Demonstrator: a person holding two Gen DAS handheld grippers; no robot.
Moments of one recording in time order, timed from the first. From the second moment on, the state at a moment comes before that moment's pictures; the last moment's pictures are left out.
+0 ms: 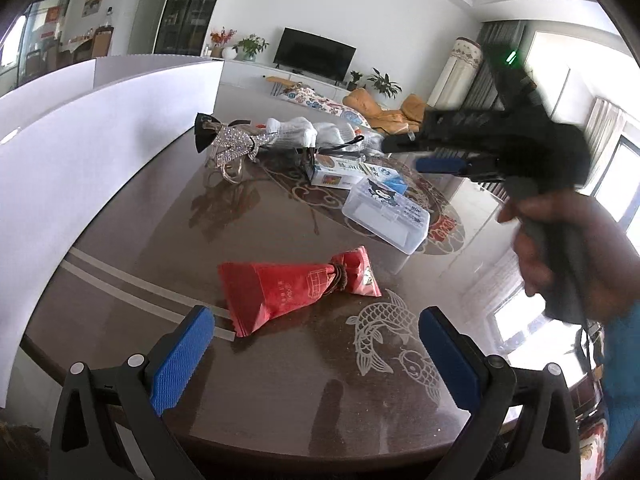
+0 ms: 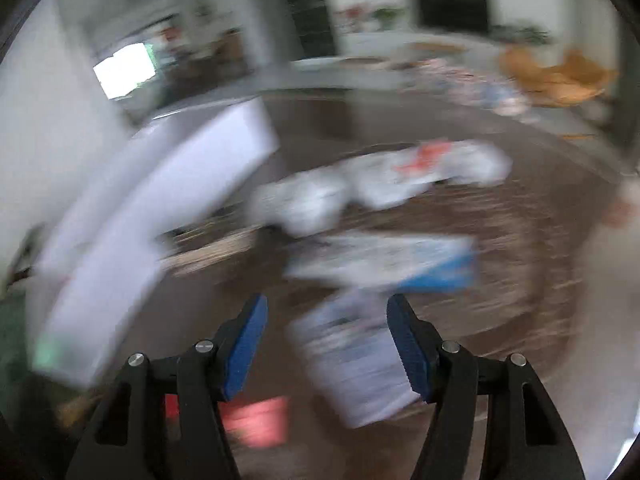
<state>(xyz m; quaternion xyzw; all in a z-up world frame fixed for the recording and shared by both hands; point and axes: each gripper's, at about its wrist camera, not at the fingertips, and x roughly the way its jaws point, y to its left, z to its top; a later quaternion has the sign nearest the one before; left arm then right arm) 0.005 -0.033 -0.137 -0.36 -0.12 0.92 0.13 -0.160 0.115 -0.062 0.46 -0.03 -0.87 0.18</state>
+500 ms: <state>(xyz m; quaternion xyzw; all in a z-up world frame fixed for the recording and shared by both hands) -0.018 -0.031 -0.138 -0.43 -0.02 0.88 0.19 -0.056 0.171 -0.098 0.50 -0.14 -0.83 0.21</state>
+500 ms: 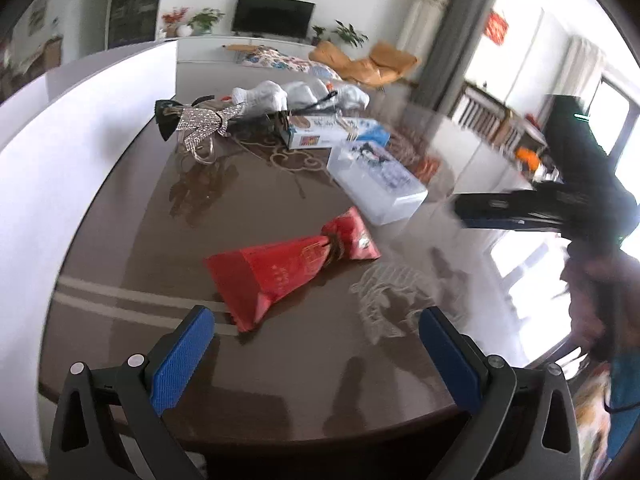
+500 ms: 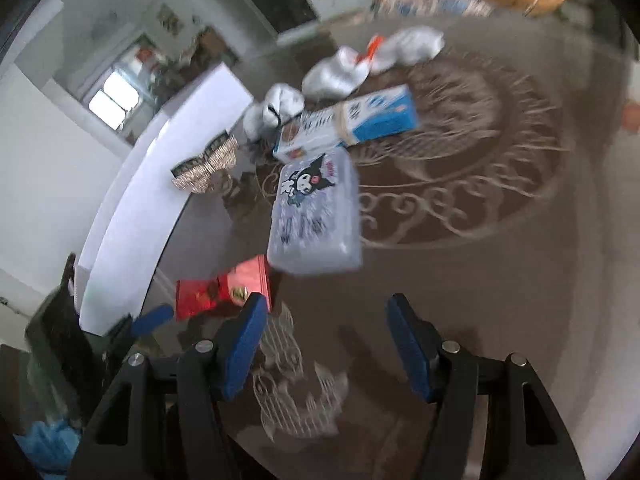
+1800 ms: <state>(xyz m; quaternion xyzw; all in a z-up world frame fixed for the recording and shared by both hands) -0.066 0.033 -0.131 -0.38 0.29 0.85 0.21 0.059 0.208 -0.124 0.40 -0.29 -0.86 0.14</state>
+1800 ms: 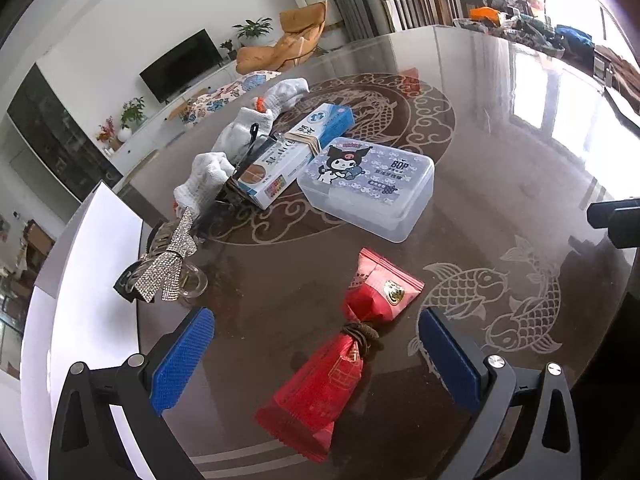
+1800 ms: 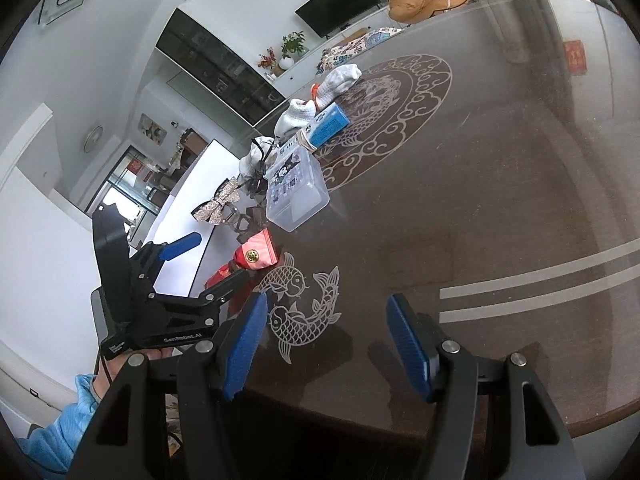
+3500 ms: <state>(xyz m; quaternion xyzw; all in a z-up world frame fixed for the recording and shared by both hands) -0.105 -0.009 -0.145 -0.47 0.21 0.85 0.12 0.061 0.204 -0.133 0.41 -0.30 -0.85 0.15</state>
